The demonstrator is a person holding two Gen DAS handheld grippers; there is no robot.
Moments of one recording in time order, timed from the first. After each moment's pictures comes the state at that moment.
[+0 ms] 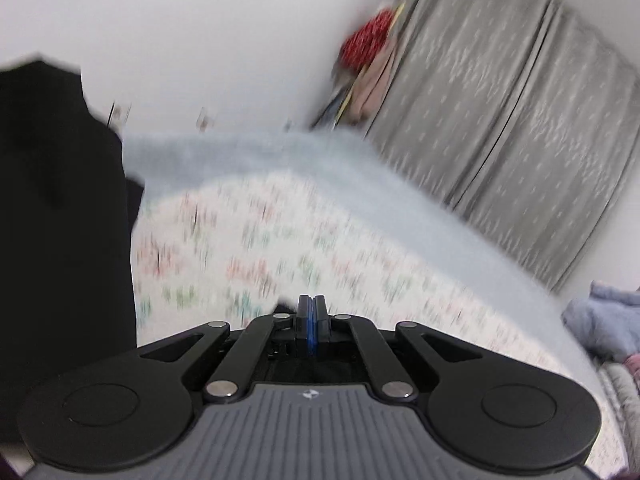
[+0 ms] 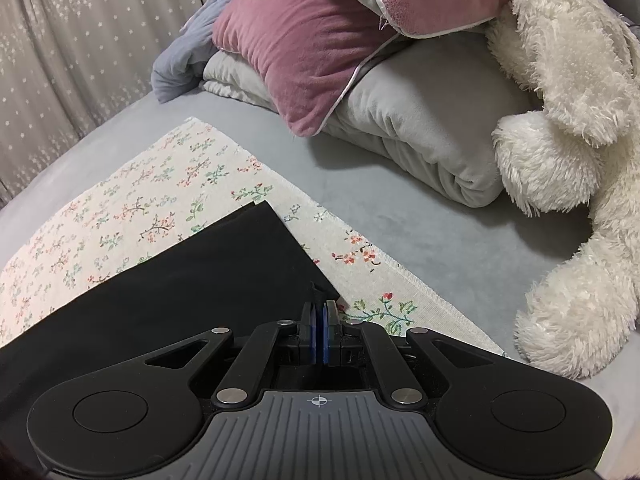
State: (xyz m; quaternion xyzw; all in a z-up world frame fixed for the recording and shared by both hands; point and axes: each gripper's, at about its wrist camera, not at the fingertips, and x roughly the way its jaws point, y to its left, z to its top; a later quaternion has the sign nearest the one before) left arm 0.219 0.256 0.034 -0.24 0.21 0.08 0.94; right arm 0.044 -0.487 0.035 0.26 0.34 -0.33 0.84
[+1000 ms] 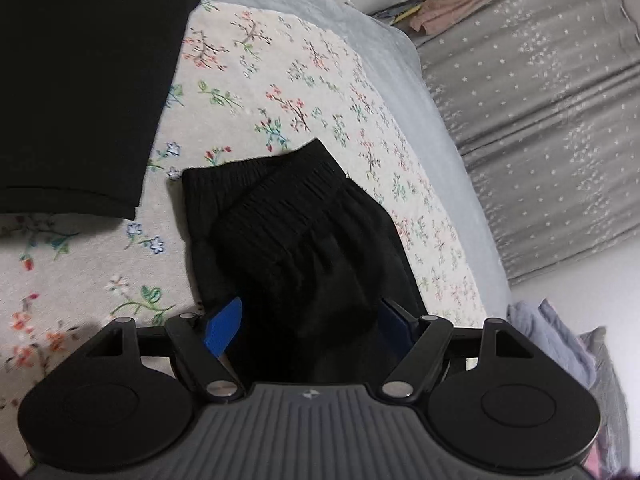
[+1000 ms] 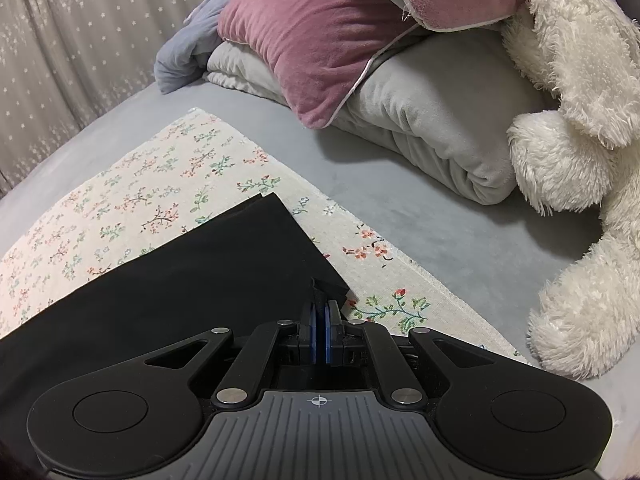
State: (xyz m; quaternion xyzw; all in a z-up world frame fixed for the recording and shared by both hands) left arm 0.208 0.268 -0.024 -0.44 0.37 0.04 0.82; right arm 0.052 -0.483 0.033 0.26 0.35 -0.32 0.84
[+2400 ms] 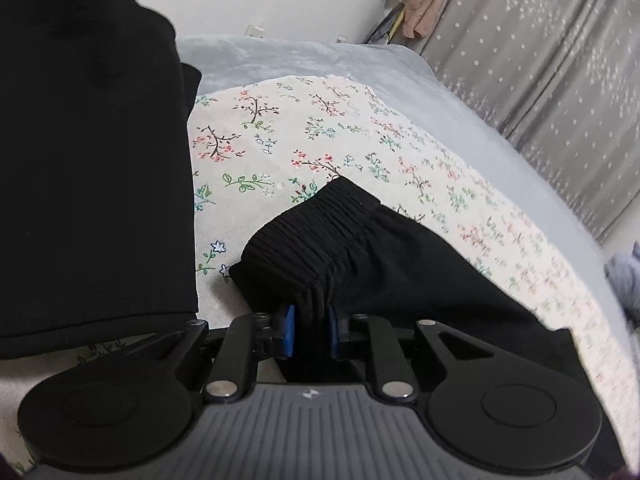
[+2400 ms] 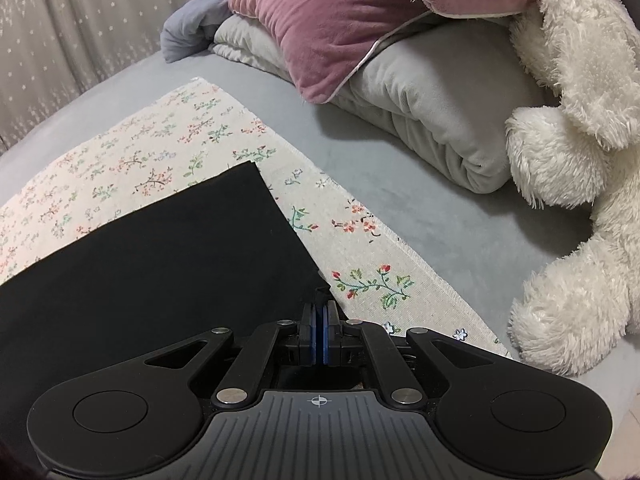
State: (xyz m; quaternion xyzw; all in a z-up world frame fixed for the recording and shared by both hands) left arm 0.220 0.258 -0.010 -0.24 0.36 0.13 0.89; right arm 0.046 -0.476 0.027 0.22 0.39 -0.32 0.84
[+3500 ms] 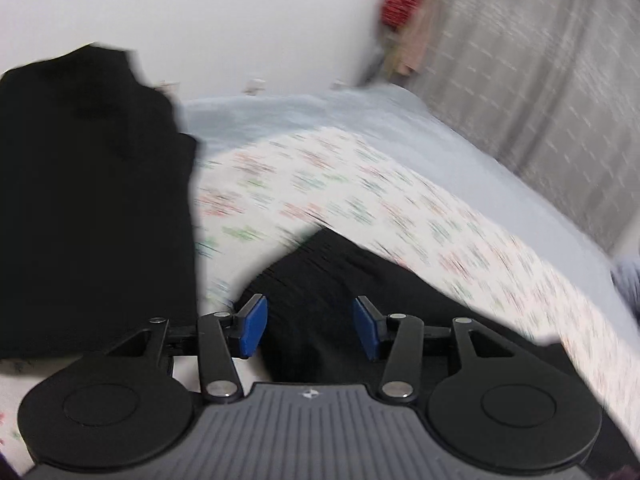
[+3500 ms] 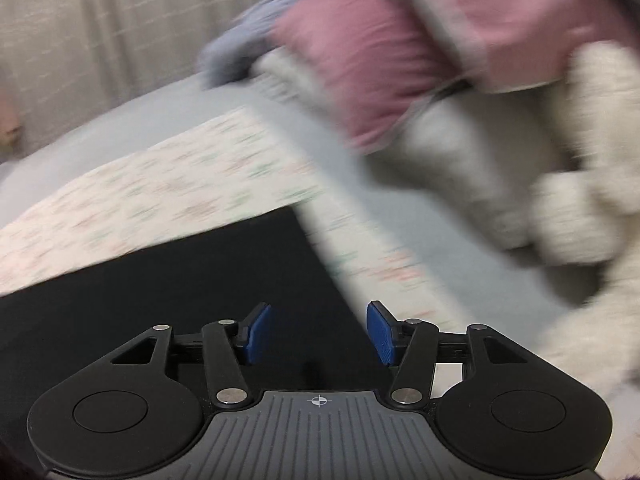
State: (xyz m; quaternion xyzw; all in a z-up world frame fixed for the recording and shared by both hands) left arm 0.194 0.215 0.028 -0.19 0.31 0.14 0.92; right arm 0.059 -0.456 0.047 0.19 0.36 -0.26 0.88
